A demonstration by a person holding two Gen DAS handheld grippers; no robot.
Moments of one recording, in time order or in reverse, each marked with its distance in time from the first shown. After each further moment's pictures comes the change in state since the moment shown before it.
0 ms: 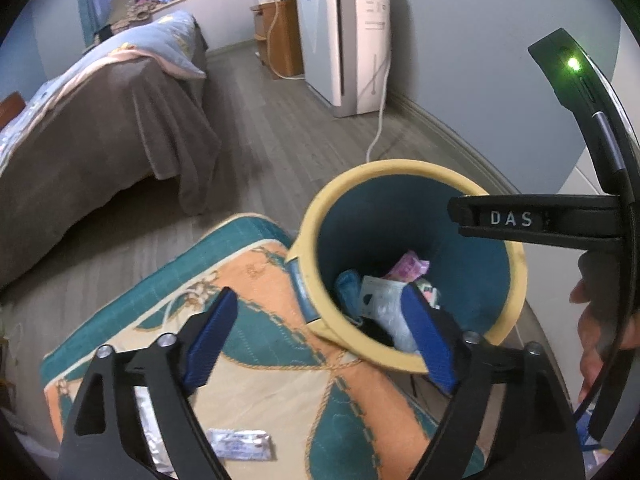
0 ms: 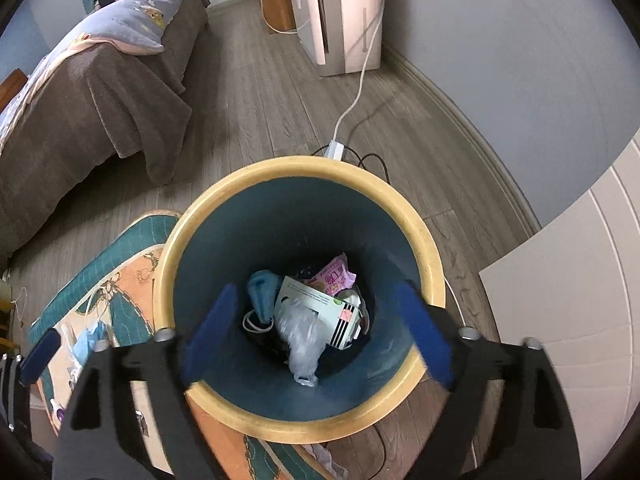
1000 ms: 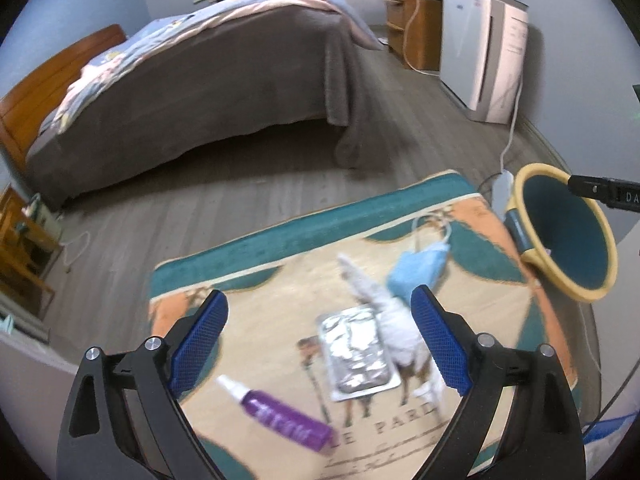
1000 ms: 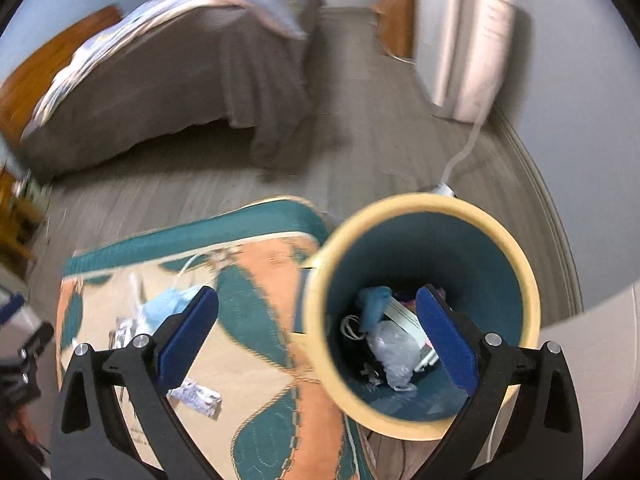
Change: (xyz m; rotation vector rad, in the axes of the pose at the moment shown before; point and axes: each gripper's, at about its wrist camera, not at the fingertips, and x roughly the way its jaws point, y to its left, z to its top) left arm -0.085 0.199 -0.092 -0.253 0.052 0.266; right arm -0.033 0.133 -0.020 -0.342 -0.062 0.178
